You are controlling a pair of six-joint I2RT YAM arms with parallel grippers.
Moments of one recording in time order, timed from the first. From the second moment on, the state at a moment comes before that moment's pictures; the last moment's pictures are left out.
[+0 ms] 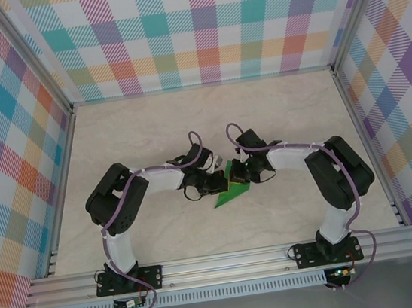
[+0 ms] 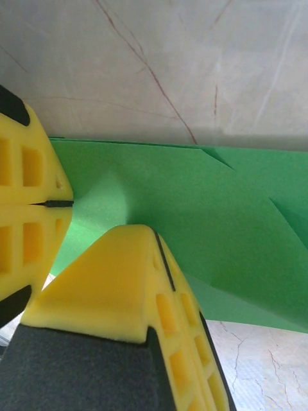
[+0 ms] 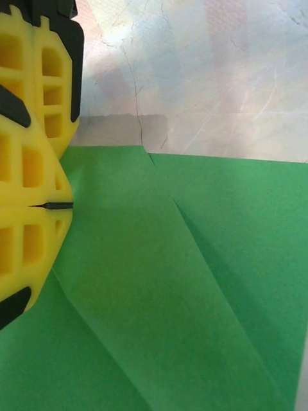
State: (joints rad) left arm -0.71 1.91 1.02 -0.17 0.53 -0.65; right arm 0.56 1.75 0.92 -0.31 -0.40 0.76
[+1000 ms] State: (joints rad) left arm -0.71 1.91 1.02 -0.16 0.53 -0.63; right arm 0.36 1.69 0.93 -0.22 -0.46 0.62
